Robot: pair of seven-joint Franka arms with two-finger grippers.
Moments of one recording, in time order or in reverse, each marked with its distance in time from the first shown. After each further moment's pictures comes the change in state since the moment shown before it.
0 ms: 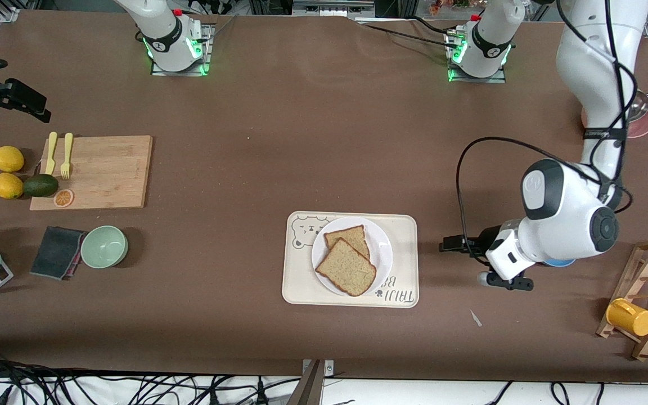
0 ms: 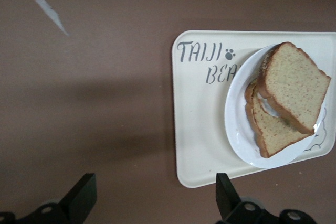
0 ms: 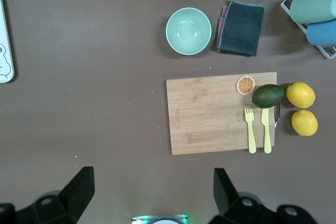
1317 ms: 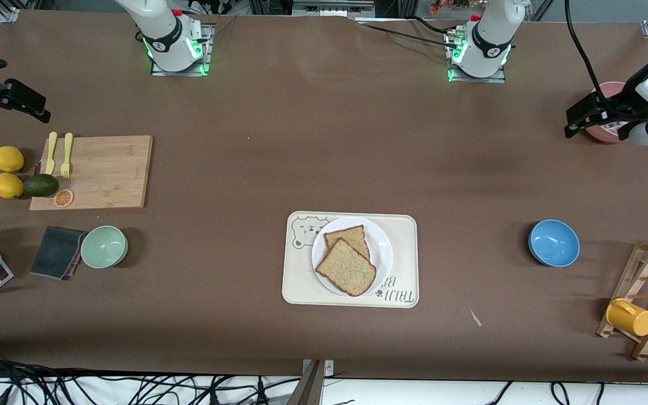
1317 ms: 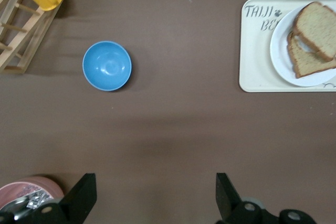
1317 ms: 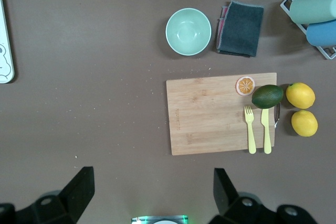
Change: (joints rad) left arm 0.058 -0.594 0.037 -0.107 0.260 -0.487 -0.073; right arm 0.000 0.000 -0.001 0.000 0.000 0.002 -0.001
